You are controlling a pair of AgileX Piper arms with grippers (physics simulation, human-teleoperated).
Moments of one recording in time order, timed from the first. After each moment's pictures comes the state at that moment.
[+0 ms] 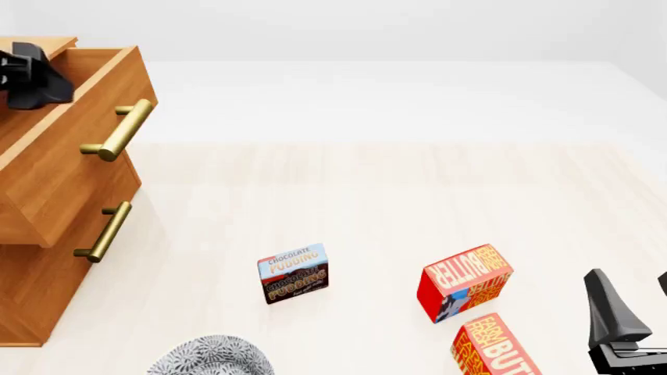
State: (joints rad) left arm 0.03 1.14 -1.41 1.04 0.06; right arm 0.00 0.00 0.00 0.00 0.00
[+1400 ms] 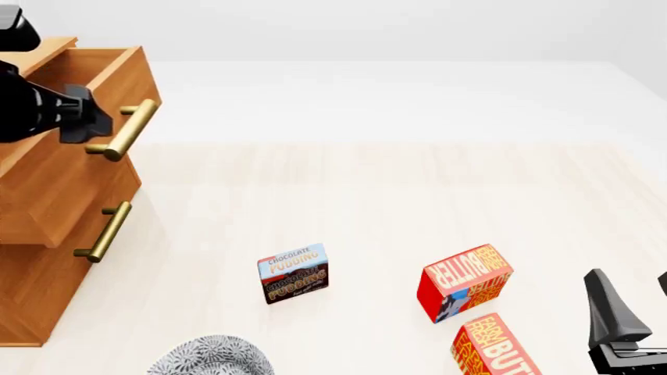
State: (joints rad) left arm -0.02 1.15 -1.26 0.93 0.00; right arm 0.00 0.00 0.00 0.00 0.00
